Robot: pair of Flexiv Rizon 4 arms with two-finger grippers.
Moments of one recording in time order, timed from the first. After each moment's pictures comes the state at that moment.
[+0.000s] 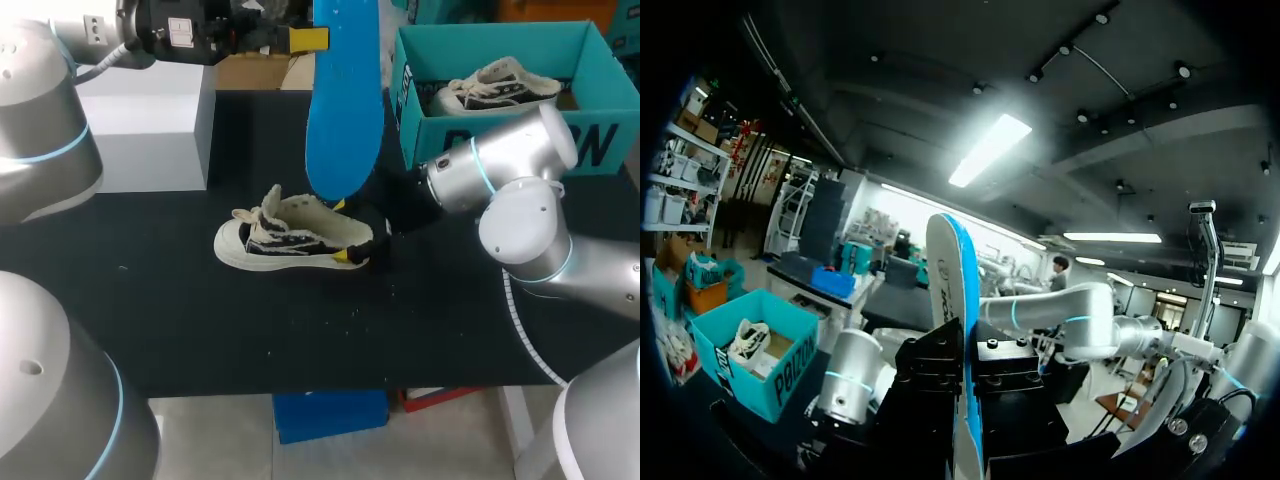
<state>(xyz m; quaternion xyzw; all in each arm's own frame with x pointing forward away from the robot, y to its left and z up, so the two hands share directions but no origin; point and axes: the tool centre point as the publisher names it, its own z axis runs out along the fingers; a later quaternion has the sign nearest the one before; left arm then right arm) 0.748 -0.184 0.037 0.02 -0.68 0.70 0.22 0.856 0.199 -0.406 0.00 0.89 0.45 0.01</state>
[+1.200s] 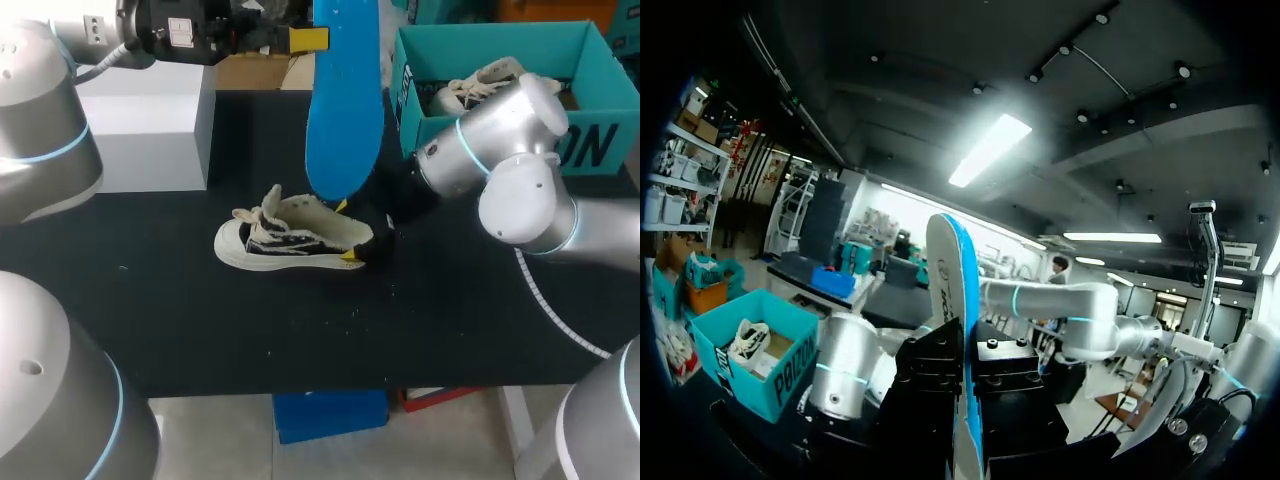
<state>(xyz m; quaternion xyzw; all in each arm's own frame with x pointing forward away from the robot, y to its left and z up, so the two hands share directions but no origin) 0.748 -0.184 0.037 0.02 -0.68 0.70 0.22 0.860 0.183 -0.405 -0.04 0.93 0.36 0.01</state>
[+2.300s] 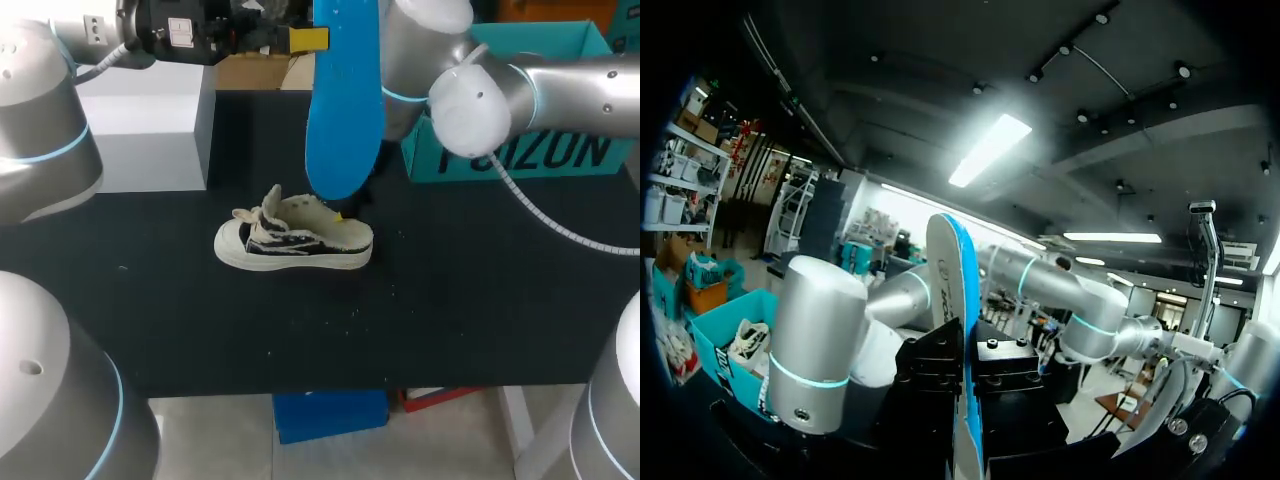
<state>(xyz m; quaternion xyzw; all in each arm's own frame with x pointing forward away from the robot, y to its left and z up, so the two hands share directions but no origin) 0.748 -0.184 0.037 0.02 -0.68 0.70 0.22 0.886 0.193 -0.358 -0.12 0.98 0.13 0.03</state>
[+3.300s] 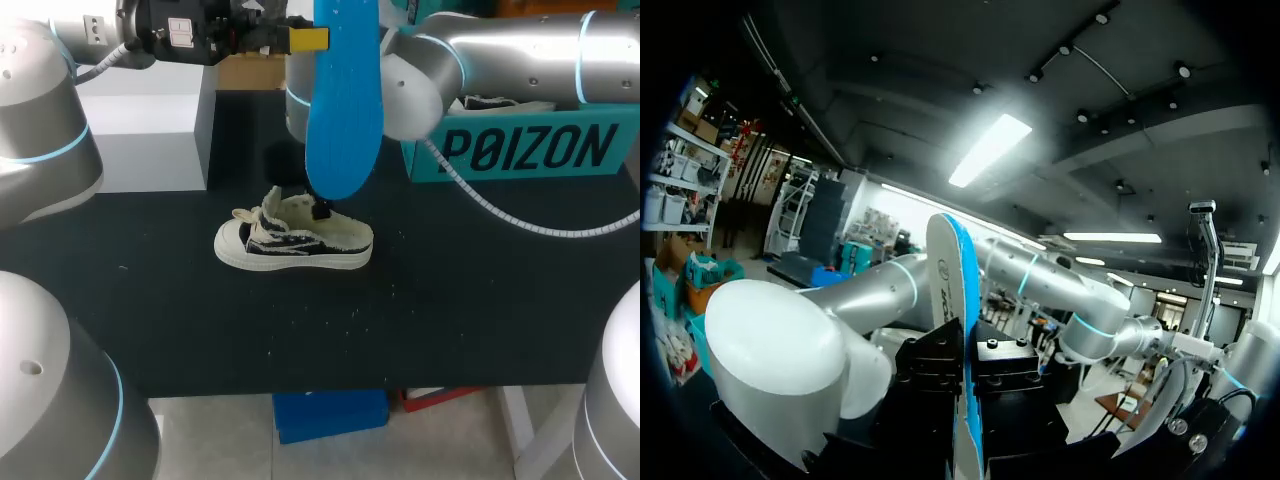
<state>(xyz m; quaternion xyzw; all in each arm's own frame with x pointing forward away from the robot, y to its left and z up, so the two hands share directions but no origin) 0.748 -0.184 0.037 0.02 -0.68 0.70 0.22 0.894 0.226 -0.373 -0.10 0.99 0.02 0.03</state>
